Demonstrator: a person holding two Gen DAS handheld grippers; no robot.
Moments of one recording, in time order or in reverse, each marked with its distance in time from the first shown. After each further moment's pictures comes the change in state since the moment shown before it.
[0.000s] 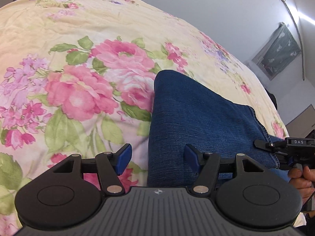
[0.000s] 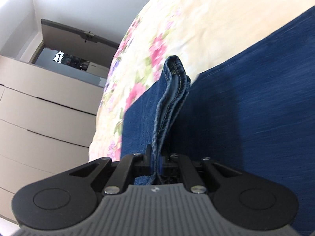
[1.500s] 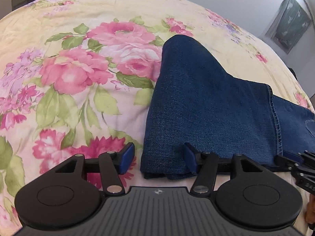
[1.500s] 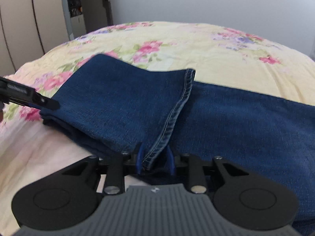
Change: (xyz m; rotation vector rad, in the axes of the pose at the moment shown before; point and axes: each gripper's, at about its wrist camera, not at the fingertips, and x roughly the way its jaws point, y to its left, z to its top) left arm 0.028 -0.025 -0.032 0.102 0.049 0.165; right arm -0.019 0.013 -0.131 -0.805 -0.134 -0.513
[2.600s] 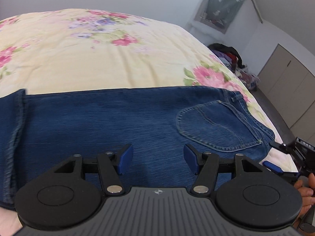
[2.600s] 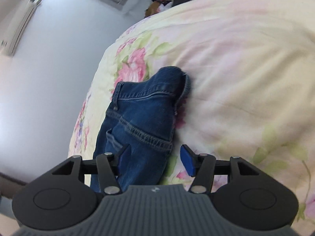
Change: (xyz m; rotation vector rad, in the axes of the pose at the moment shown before) left arm 0.057 -0.394 -0.026 0.259 -0.027 -0.261; right arm -0.227 -0.393 -0.187 1.404 -0.365 -0.179
